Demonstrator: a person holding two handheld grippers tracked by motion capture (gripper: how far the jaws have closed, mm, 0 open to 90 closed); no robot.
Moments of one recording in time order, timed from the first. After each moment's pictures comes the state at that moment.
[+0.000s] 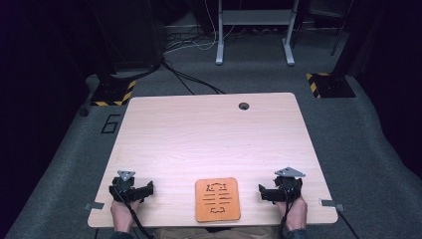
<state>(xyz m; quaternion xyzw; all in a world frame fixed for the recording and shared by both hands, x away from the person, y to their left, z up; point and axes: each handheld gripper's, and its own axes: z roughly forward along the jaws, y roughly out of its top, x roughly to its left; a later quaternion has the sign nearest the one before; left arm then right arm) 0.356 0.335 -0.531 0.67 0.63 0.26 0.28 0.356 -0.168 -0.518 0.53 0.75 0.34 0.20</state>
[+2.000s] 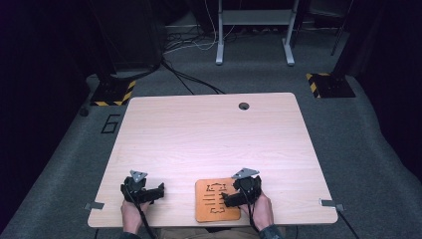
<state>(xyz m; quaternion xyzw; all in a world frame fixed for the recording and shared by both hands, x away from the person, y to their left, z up) 0.354 0.304 -0.531 0.71 0.59 0.25 0.29 0.360 -0.058 -0.516 0.43 0.83 0.33 0.14</state>
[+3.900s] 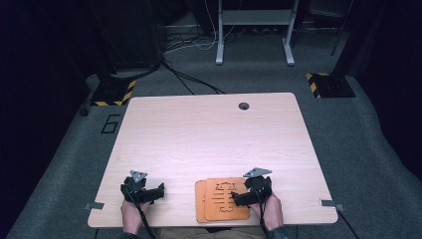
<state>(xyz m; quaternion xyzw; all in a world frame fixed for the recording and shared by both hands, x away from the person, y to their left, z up) 0.354 0.303 -0.532 0.70 0.60 0.25 0.30 0.361 -0.090 -0.518 0.45 0.82 0.34 0.13</state>
